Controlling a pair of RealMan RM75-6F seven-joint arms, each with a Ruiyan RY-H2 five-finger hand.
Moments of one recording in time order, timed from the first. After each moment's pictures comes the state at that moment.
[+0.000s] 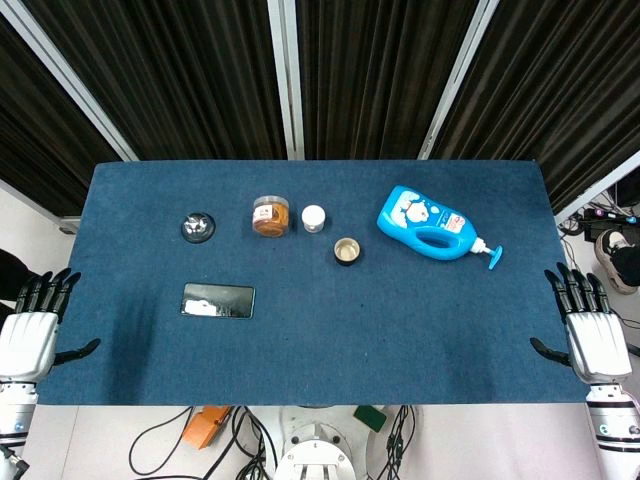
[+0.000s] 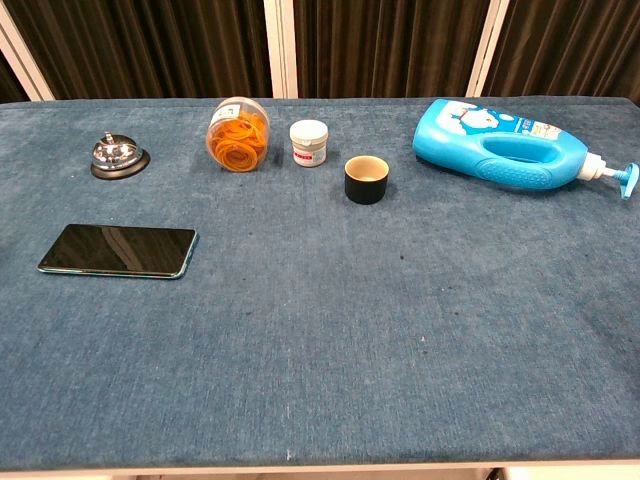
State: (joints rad) left arm -0.08 -1.17 -0.03 -1.57 1.48 1.49 0.09; right arm 0.09 -1.12 0.07 -1.66 -1.51 1.49 -0.13
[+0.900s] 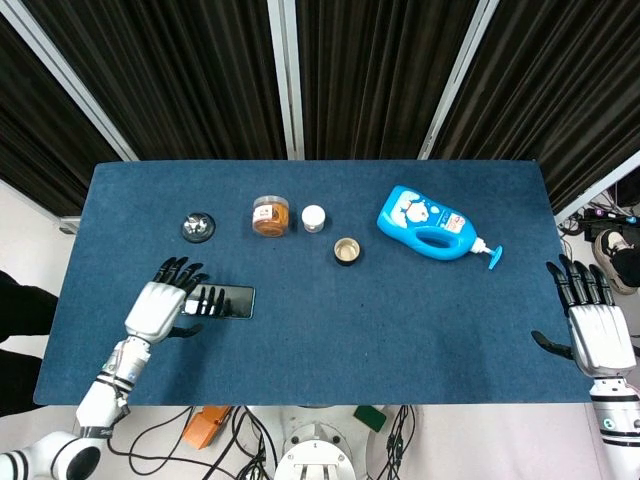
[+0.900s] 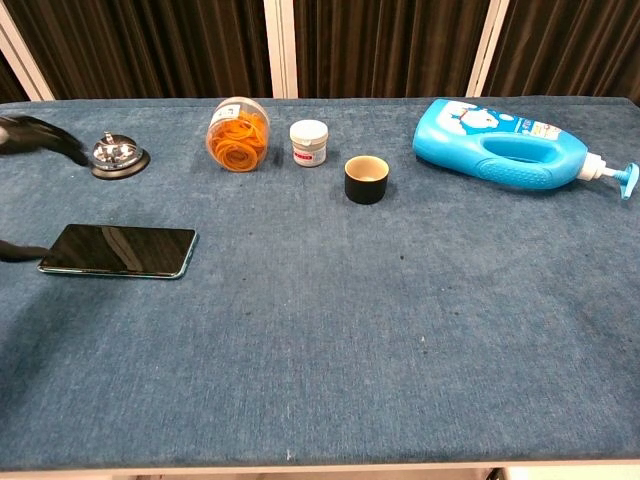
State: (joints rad) left arm -0.37 -1.40 -0.10 -1.62 1.40 1.12 0.33; right arm 0.11 -1.08 0.08 -1.68 -1.52 1.48 -0.12
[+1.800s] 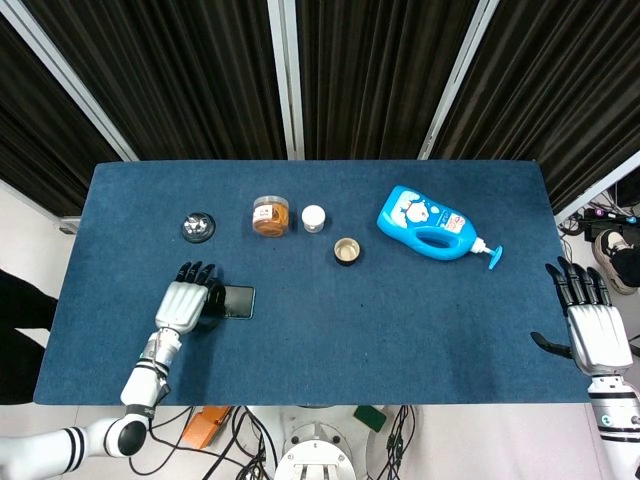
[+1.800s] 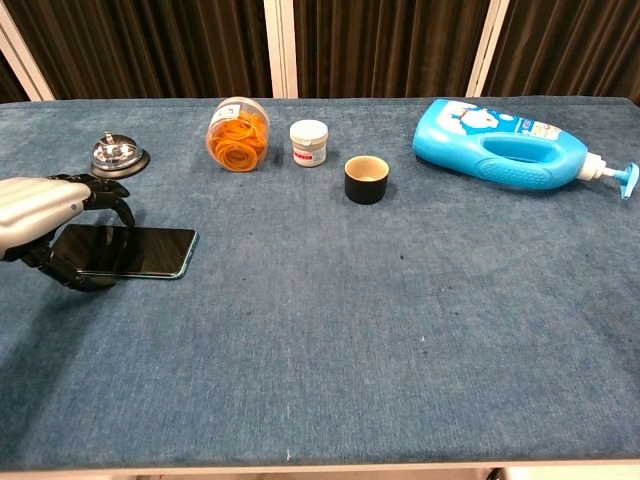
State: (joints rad) left arm -0.47 -1.60 -0.12 -1.47 1.10 1.06 0.56; right arm 0.12 -1.11 0.08 -1.64 -1.49 1.45 -0.08
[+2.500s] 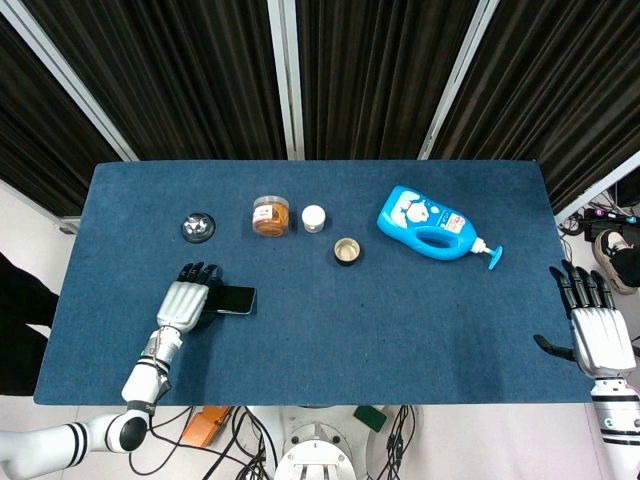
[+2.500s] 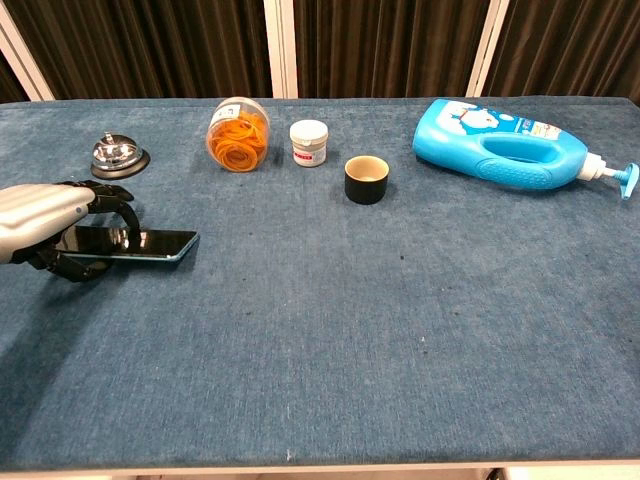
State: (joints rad) left arm -0.49 -1.60 -0.10 -1.43 1.11 1.03 0.45; right arm 0.11 -1.11 0.07 -1.63 -1.49 1.45 -0.07
